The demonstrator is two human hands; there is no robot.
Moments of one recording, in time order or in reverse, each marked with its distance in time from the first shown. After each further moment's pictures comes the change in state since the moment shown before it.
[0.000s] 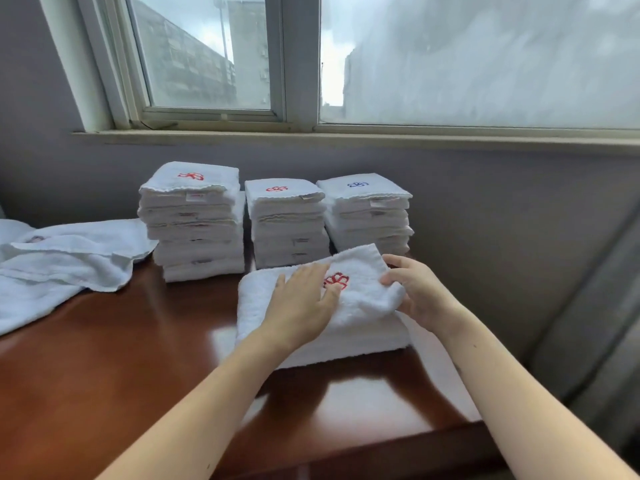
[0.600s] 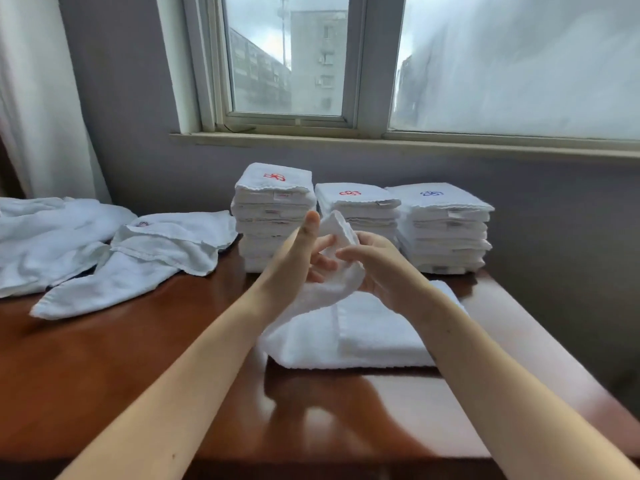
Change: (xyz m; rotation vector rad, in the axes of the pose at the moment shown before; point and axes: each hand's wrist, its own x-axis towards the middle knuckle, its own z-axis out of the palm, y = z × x) left_hand -0.049 -0.036 -0.126 -0.878 0.135 -0.032; right_hand -0.016 -0.035 0.164 -0.093 -0.472 -0.200
